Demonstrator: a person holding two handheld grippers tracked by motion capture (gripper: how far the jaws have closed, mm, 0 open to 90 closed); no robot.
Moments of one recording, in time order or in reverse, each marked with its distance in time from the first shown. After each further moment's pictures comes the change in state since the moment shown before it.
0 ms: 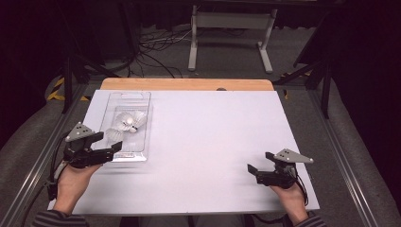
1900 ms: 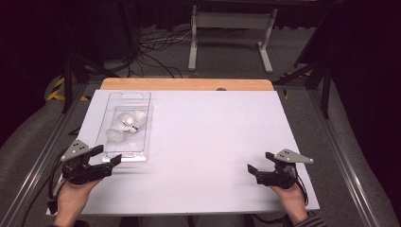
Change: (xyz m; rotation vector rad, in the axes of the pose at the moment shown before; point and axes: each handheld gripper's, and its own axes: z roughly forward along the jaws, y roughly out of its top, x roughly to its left) left arm -0.007 -0.041 -0.003 -0.038 -0.034 -0.034; right arm 0.000 0.000 0.000 0.000 0.000 -0.002
